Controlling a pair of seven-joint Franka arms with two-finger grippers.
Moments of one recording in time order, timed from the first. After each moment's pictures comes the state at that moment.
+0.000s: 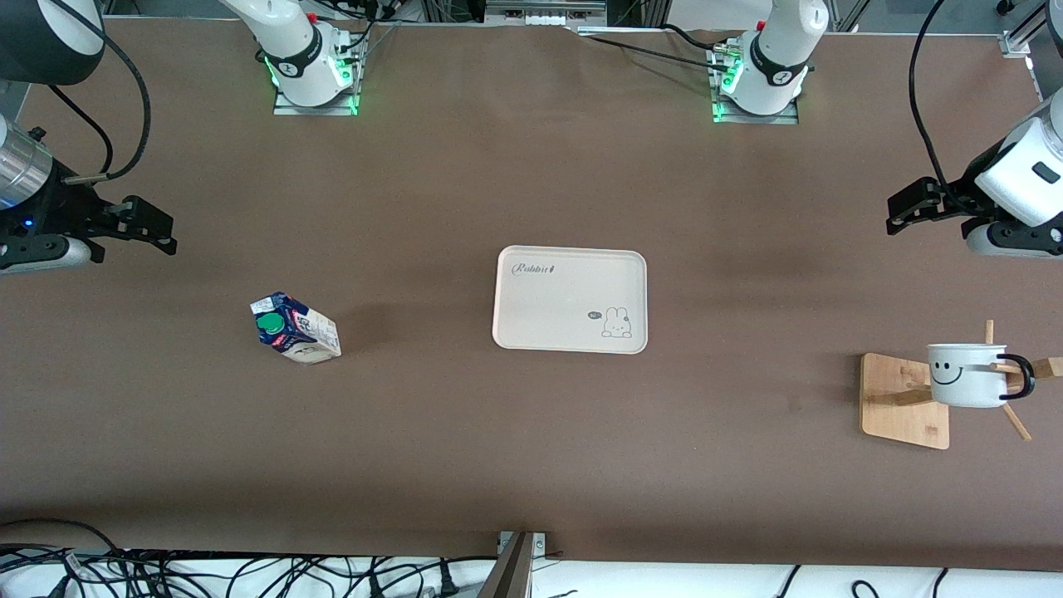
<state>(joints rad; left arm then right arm) 0.01 0.07 -0.05 -1.54 0.02 1.59 0.01 0.13 0.09 -0.10 -1.61 0.01 1.76 -0.10</state>
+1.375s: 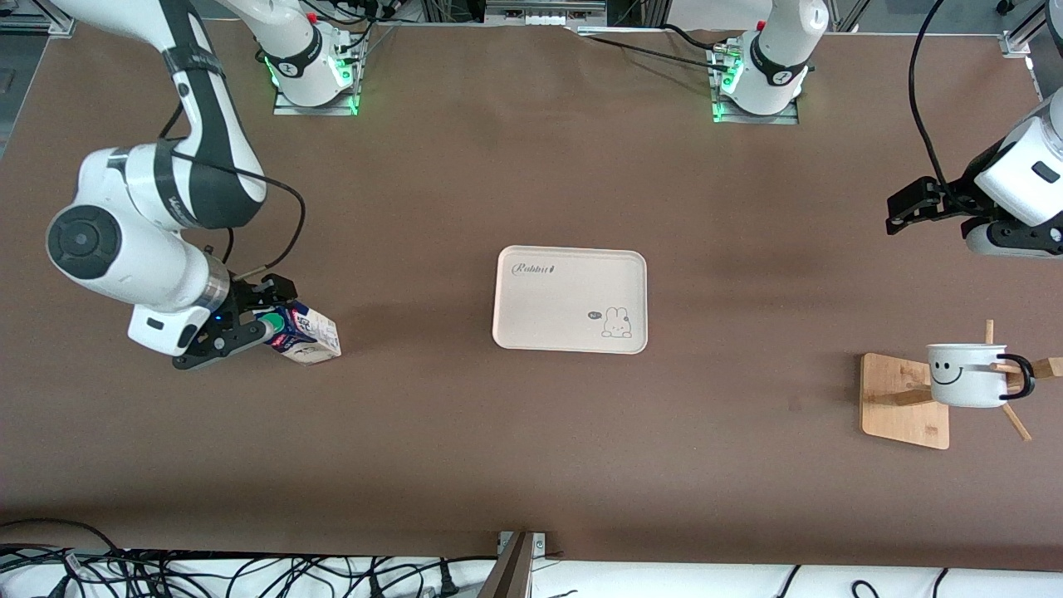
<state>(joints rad) 0.01 0.07 -0.05 -1.54 0.02 1.59 0.01 0.24 0.41 -0.09 -1.63 0.02 1.96 -0.28</state>
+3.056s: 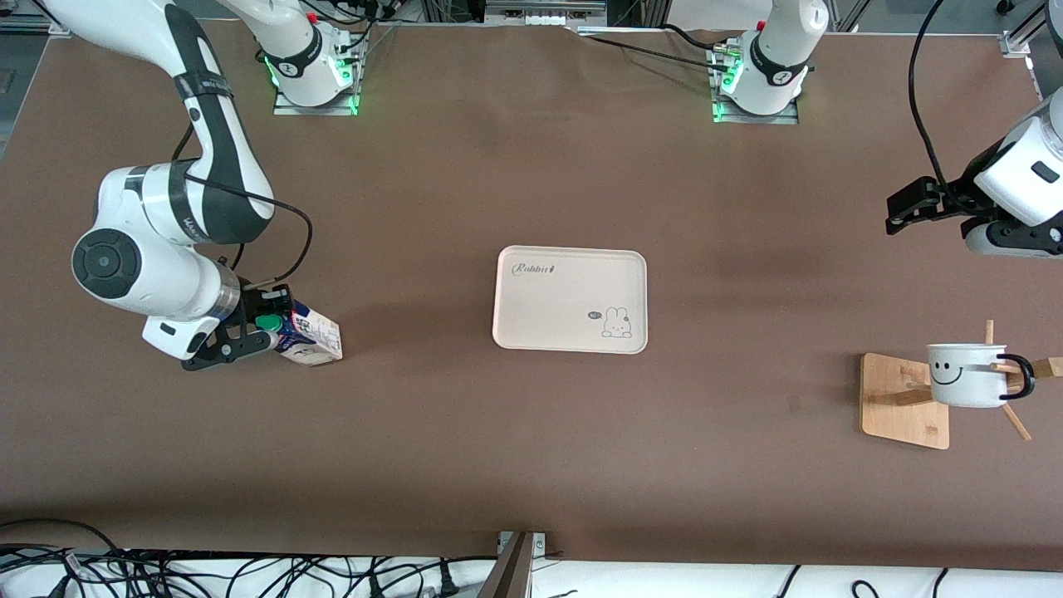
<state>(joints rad) 0.01 0.07 -0.05 -1.54 0.02 1.59 0.01 0.24 0.42 -0.09 -1.65 0.05 1.94 -0.16</state>
